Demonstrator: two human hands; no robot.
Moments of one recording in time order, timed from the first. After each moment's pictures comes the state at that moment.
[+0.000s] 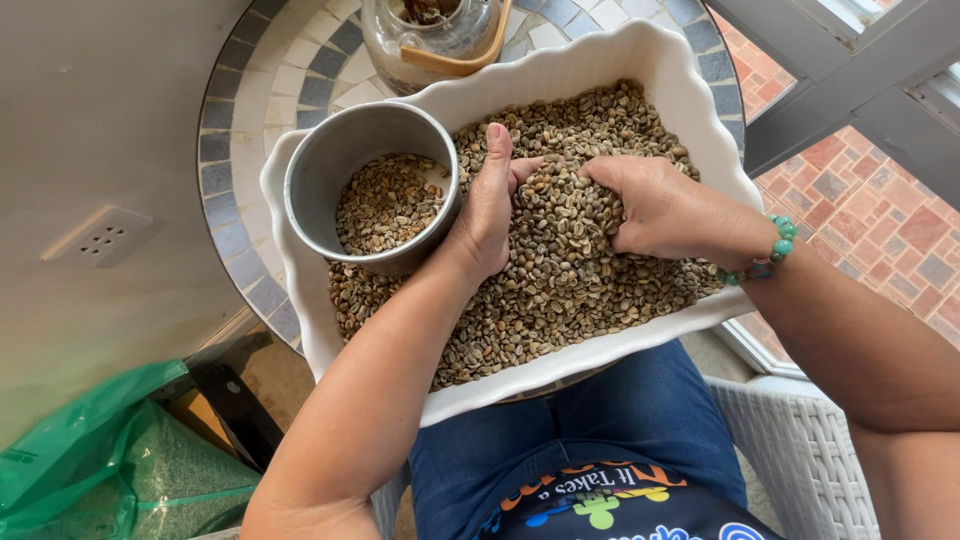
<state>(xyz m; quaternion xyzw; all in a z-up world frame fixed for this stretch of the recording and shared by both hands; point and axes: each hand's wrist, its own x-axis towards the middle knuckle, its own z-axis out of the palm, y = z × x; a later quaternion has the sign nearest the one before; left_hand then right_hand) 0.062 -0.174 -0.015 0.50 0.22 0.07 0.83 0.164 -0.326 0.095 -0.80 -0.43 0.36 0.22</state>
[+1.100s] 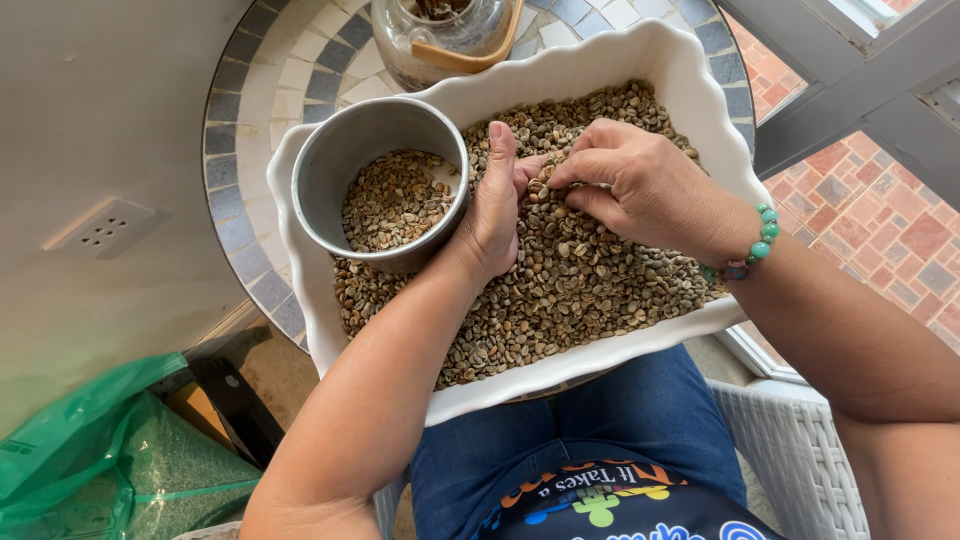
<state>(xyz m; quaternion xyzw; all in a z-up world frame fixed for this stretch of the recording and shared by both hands) 0.075 -0.175 -0.040 0.40 0.16 0.09 0.90 0.175 -0.316 0.063 -0.71 -0.63 0.10 0.30</state>
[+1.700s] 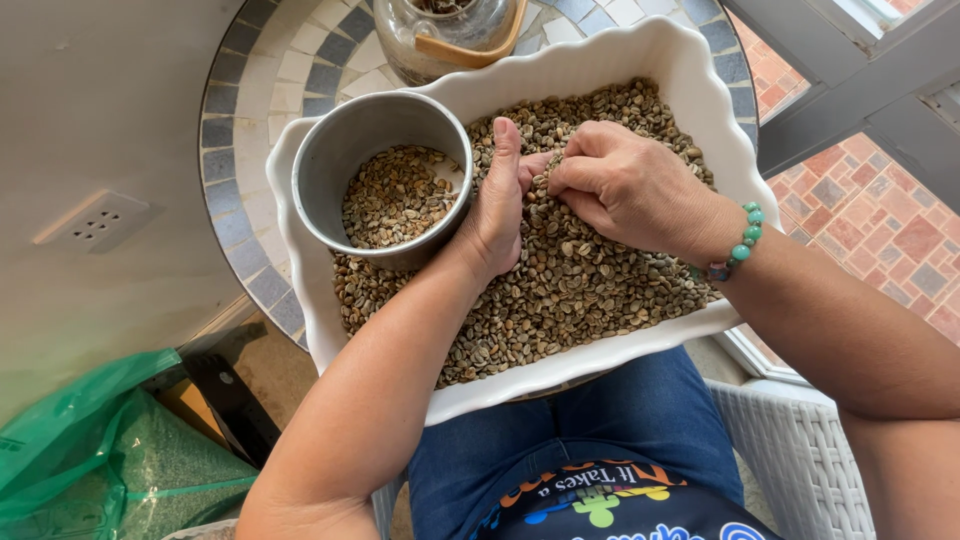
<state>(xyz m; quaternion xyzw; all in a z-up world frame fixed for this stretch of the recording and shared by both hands) 0.076 -0.175 -0.038 0.41 0.17 0.10 0.89 0.179 -0.307 0.038 -0.67 -0.69 -0.03 0.26</state>
